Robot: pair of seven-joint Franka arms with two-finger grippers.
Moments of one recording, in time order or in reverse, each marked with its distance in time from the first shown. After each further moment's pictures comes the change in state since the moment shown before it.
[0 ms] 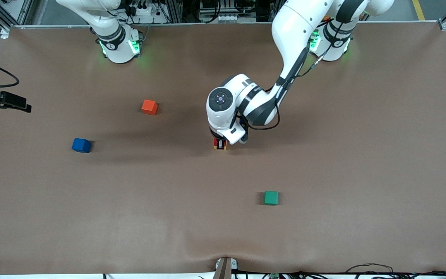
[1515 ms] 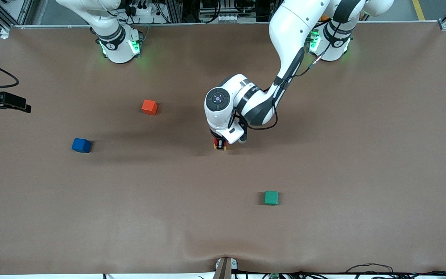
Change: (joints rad) left arm -0.013 0.011 0.018 0.011 0.000 -0.011 0.000; right arm -0.002 0.003 0.000 0.000 0.000 0.000 0.000
